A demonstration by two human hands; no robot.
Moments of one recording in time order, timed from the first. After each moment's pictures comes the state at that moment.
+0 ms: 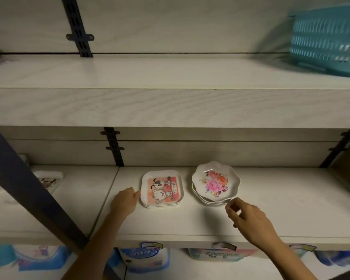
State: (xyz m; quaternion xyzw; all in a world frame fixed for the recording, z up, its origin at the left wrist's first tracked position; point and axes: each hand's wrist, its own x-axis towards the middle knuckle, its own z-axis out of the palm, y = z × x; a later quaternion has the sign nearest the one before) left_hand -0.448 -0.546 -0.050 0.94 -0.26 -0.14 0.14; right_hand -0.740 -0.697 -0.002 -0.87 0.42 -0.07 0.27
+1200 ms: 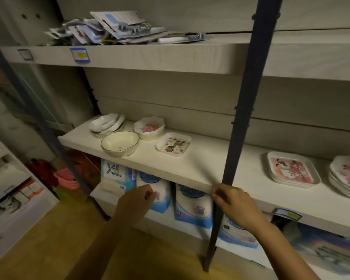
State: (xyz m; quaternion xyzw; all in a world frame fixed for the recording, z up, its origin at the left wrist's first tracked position) left_hand -0.402 -0.135 -0.012 0.94 -0.25 -0.05 0.25; right_hand -0.534 -0.369 0.003 -0.95 0.12 -0.04 0.27
